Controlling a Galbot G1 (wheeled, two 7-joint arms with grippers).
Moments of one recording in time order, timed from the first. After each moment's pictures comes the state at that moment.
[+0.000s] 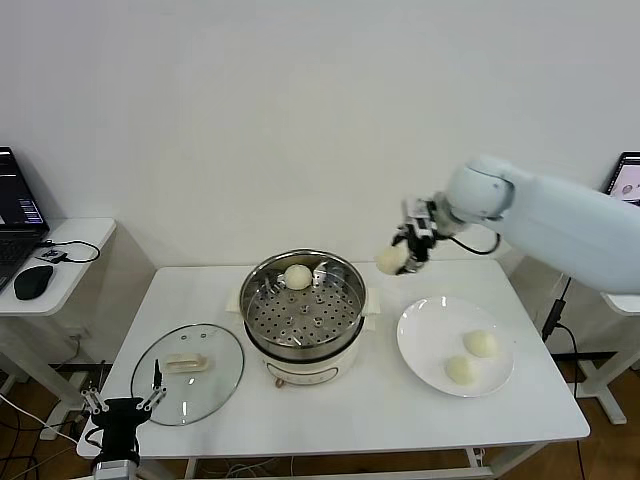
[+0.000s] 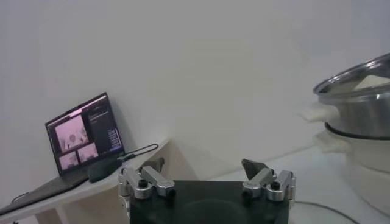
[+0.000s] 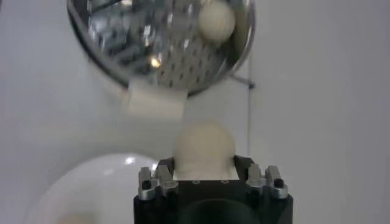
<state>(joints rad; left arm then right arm) 1.70 -1.30 -0.69 -2.02 0.08 -0.07 -0.30 0.61 0.94 -1.19 1.41 0.41 -0.50 -0.91</state>
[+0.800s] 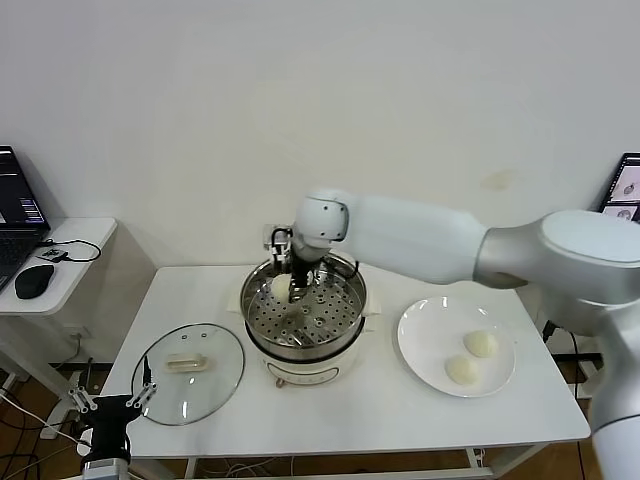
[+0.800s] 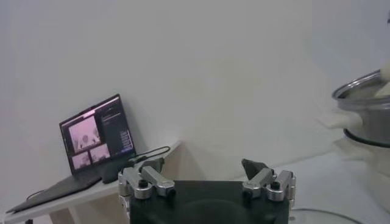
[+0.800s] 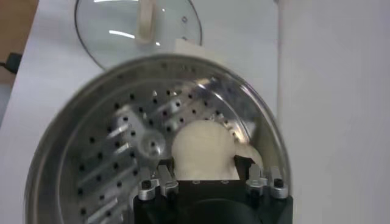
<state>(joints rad) 1.70 -1.30 -0.71 -2.03 0.07 -0.07 -0.30 0.47 1.41 -1.25 1.14 0.54 -0.66 -0.77</state>
